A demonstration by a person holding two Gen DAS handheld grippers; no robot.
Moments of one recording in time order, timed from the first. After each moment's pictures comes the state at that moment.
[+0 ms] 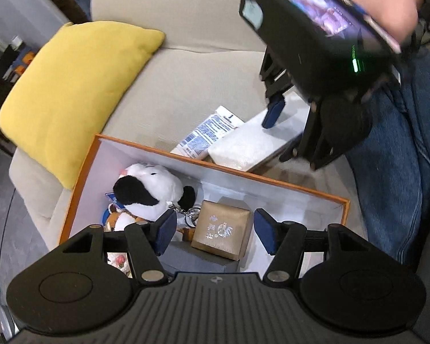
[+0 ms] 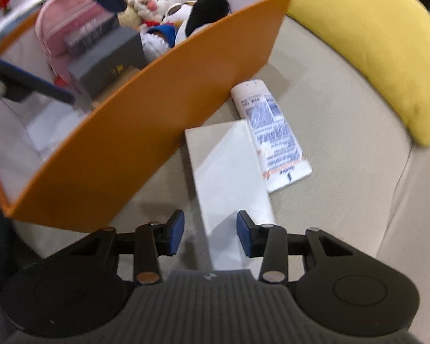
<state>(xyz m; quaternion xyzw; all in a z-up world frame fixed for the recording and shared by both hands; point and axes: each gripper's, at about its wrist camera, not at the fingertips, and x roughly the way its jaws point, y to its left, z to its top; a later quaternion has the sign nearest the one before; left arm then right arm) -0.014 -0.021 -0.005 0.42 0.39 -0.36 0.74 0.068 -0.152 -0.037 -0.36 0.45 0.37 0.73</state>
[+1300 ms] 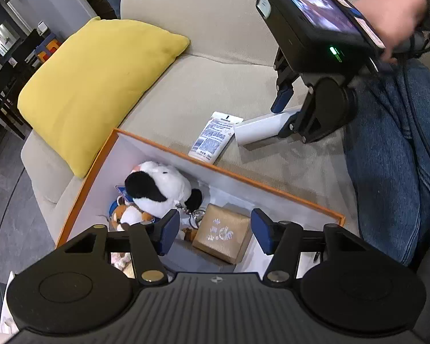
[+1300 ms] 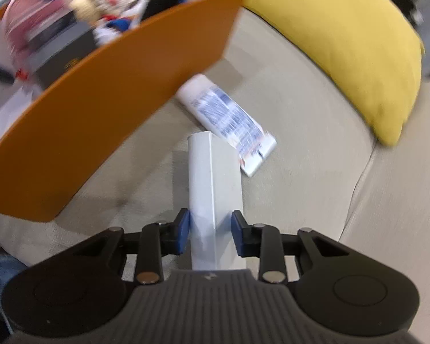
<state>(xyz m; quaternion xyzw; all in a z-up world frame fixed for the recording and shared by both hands) -0.017 -0.016 0.004 0.38 0.38 -0.34 0.77 0.103 -0.182 -0.025 -0.35 0.46 0.33 0.75</state>
